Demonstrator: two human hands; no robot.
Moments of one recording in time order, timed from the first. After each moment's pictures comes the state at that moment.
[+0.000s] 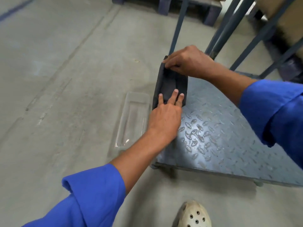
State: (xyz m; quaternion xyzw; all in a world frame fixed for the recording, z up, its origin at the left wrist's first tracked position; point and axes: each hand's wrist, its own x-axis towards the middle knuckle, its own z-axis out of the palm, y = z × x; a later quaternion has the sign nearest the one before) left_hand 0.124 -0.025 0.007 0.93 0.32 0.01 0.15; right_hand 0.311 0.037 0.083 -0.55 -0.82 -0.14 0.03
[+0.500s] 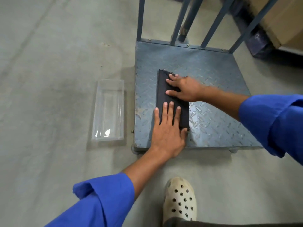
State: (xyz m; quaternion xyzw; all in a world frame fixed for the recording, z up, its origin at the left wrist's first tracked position) left_hand 0.157 -0.127 -0.093 0.96 0.24 0.02 0.17; right_hand 0.356 -0.089 -0.019 -0.79 -0.59 0.14 -0.09
